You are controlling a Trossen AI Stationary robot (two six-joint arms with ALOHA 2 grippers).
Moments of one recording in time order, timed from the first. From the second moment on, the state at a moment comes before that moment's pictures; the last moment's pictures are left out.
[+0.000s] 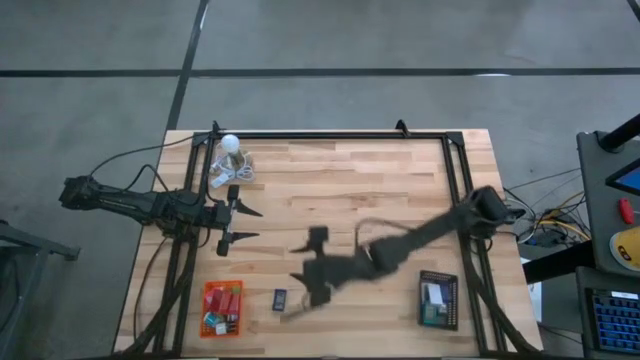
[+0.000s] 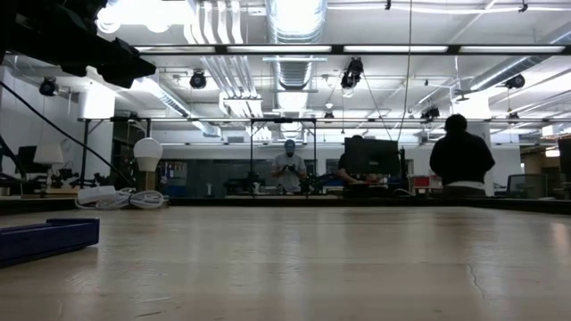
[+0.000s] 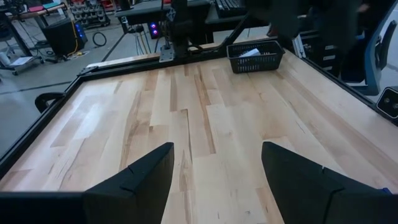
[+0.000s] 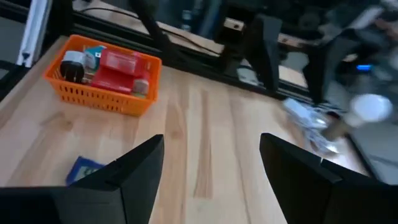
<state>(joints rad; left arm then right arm) -0.17 0.47 0.29 -0.09 -0.09 0.12 0.42 1.95 1.53 -0.08 0.54 -0.08</state>
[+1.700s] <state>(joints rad) -0.17 0.48 0.29 -0.09 -0.09 0.12 0.01 1.36 0.64 0.58 0.10 -0.31</state>
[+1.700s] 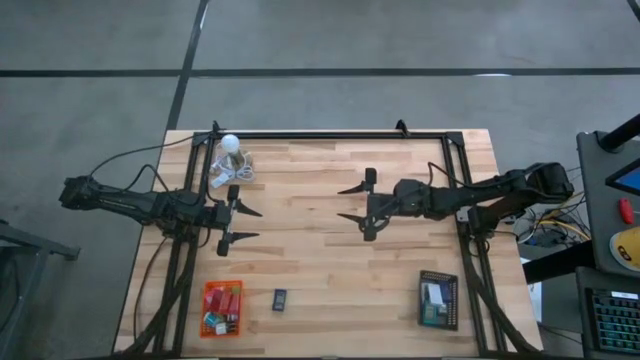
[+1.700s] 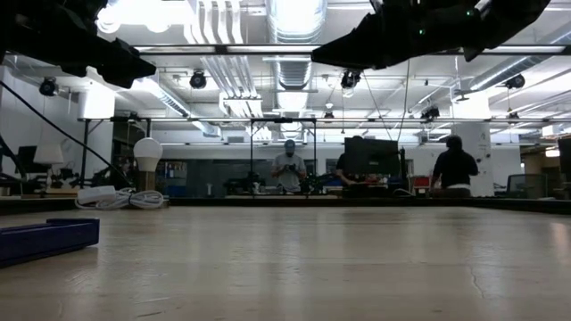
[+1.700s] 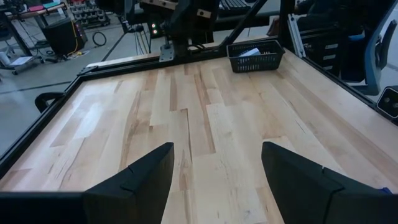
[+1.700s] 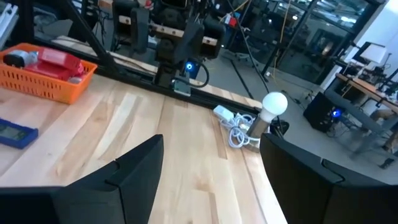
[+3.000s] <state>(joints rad) -0.17 0.67 0.30 0.07 0.09 0.18 0.01 1.36 0.64 0.58 0.10 -0.31</state>
